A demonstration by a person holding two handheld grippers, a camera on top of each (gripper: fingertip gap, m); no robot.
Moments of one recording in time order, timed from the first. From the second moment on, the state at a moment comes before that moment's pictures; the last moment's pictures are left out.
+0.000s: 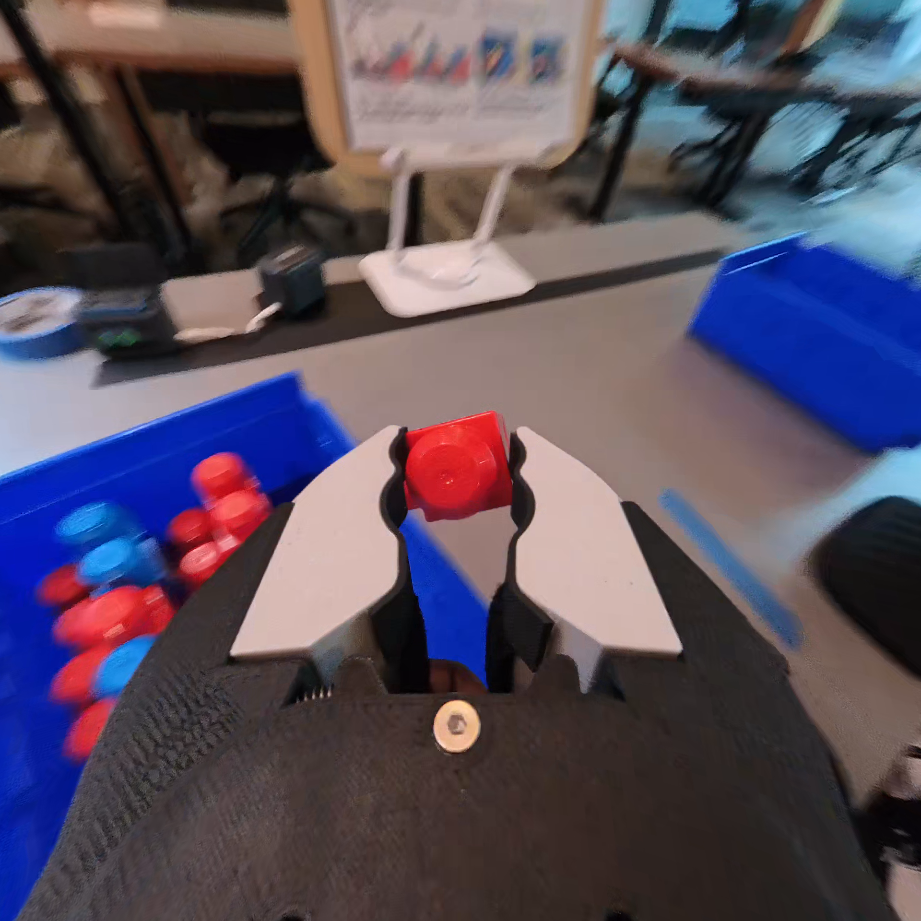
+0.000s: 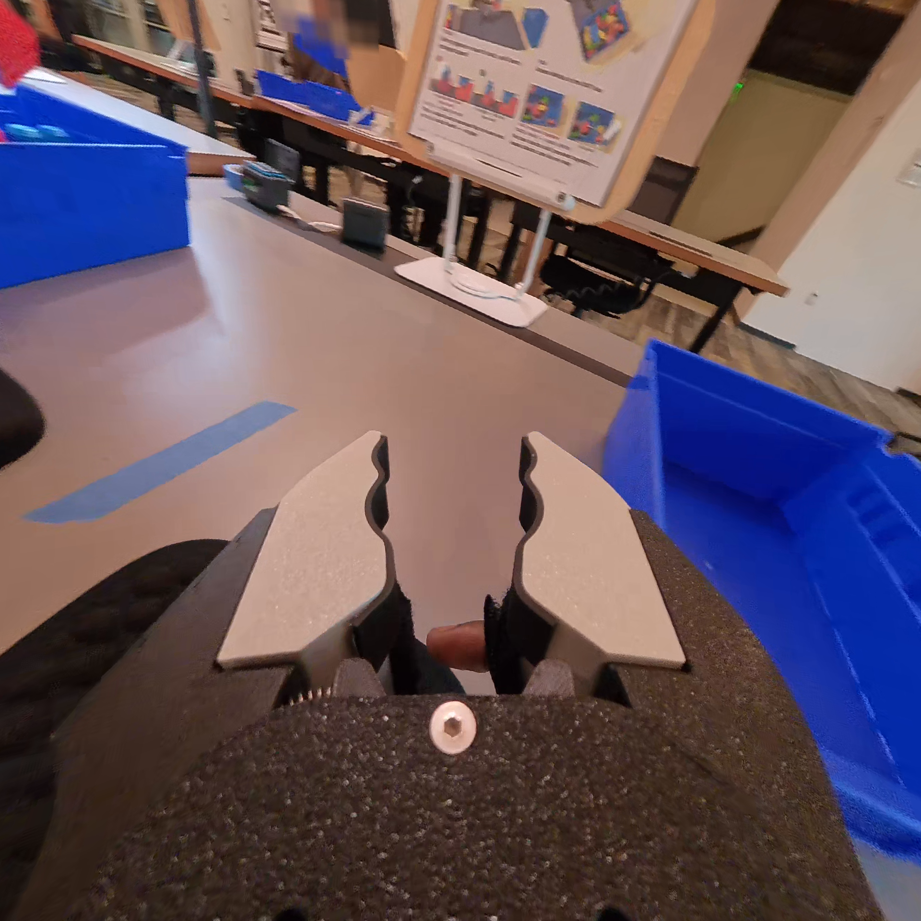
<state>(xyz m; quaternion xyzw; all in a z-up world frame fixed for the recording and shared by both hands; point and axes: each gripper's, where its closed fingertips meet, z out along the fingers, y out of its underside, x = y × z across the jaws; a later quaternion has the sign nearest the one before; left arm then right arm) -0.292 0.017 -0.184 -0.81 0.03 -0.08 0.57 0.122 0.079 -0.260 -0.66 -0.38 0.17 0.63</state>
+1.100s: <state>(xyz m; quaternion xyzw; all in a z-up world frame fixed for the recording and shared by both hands) -0.032 -0.035 -0.184 -0.59 0.34 -0.42 0.60 -0.017 -0.027 -0.193 -0.38 -0.54 0.62 0.44</state>
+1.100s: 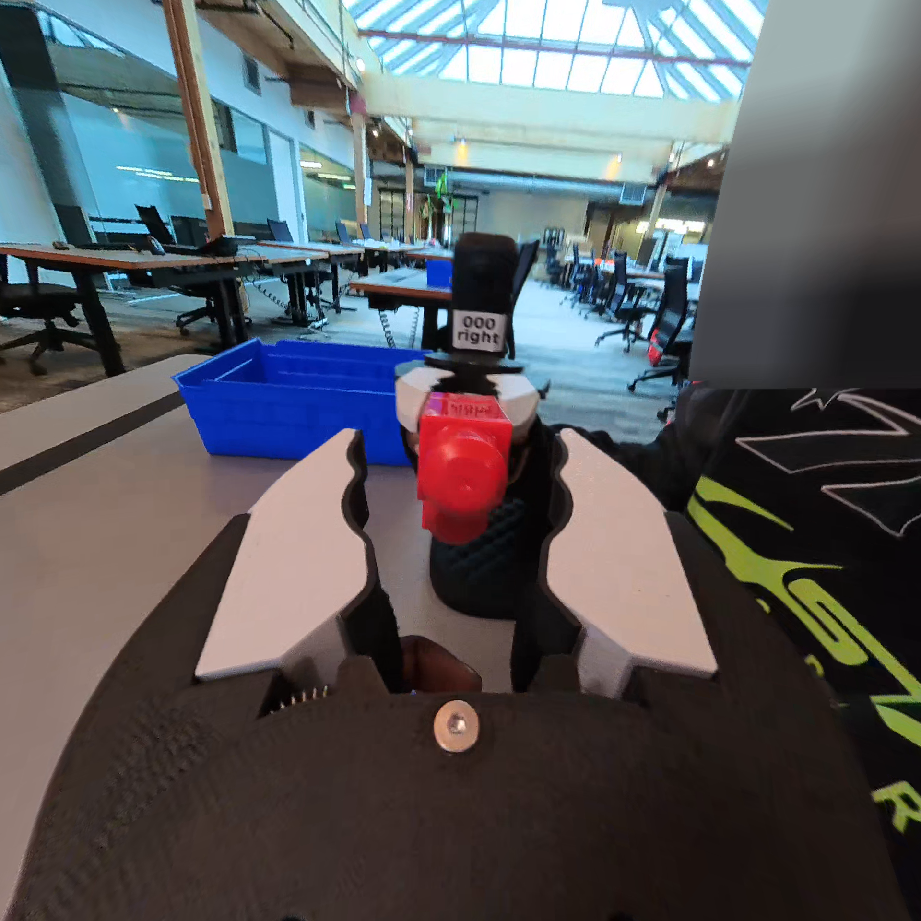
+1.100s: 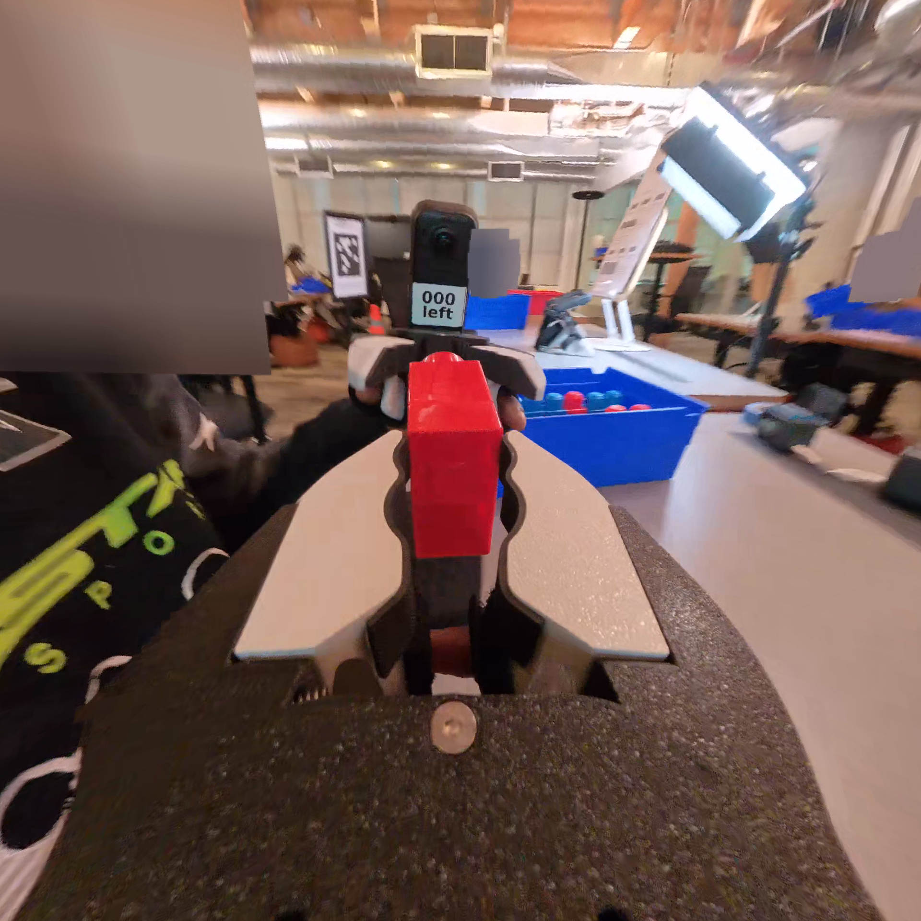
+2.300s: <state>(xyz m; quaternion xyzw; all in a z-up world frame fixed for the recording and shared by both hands) -0.014 -0.035 -0.238 -0.70 0.48 -0.29 0.43 -0.021 -0.030 -0.242 -0.48 -0.78 0.30 0.27</state>
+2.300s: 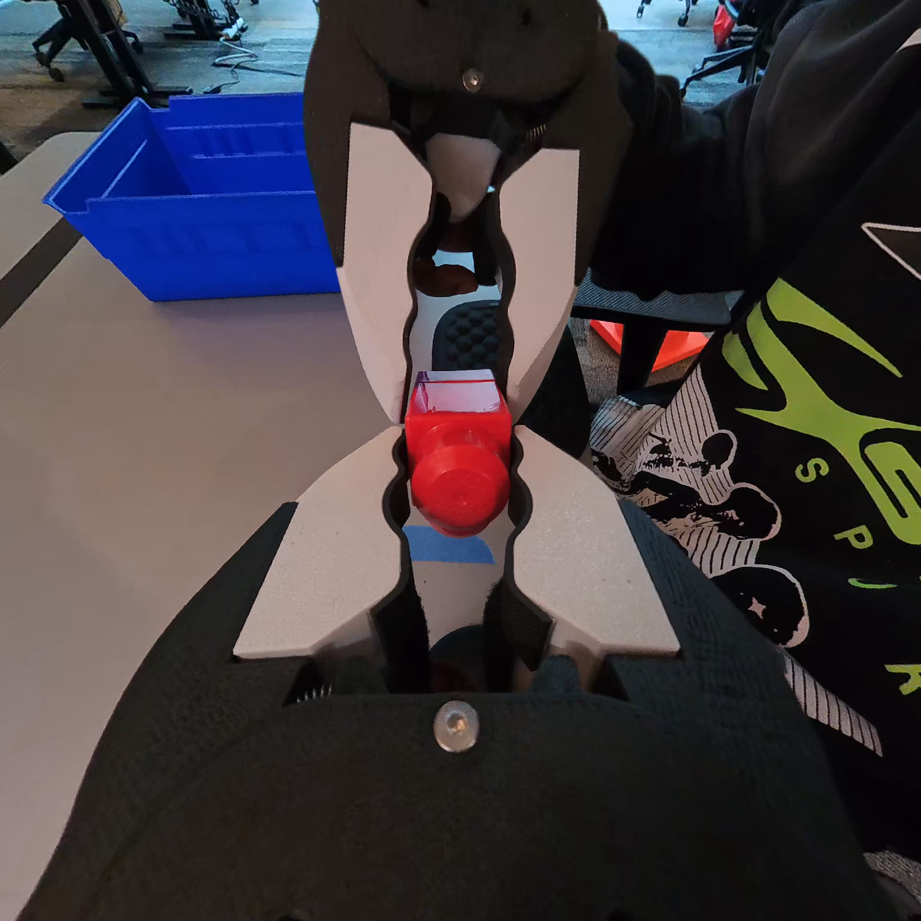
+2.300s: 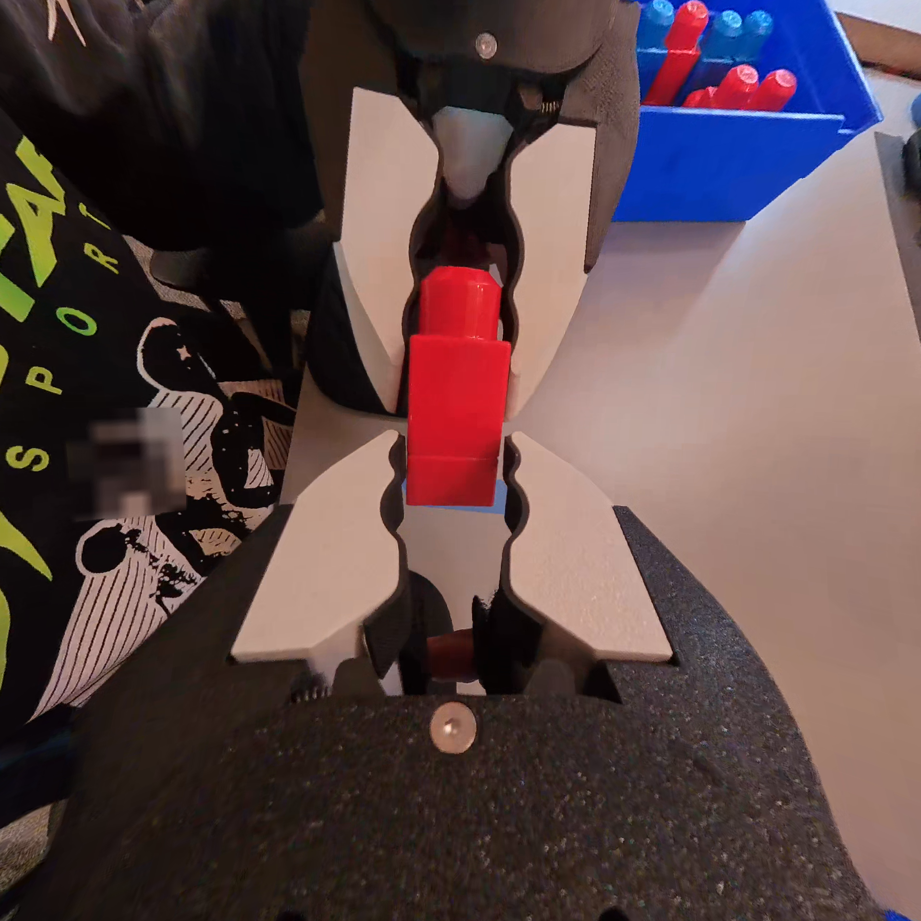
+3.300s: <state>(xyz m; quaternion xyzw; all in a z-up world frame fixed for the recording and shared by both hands) -0.052 -0.053 -0.161 -0.65 0.46 -0.27 0.55 -0.007 -0.011 -0.234 -0.51 -0.72 0.31 0.35</state>
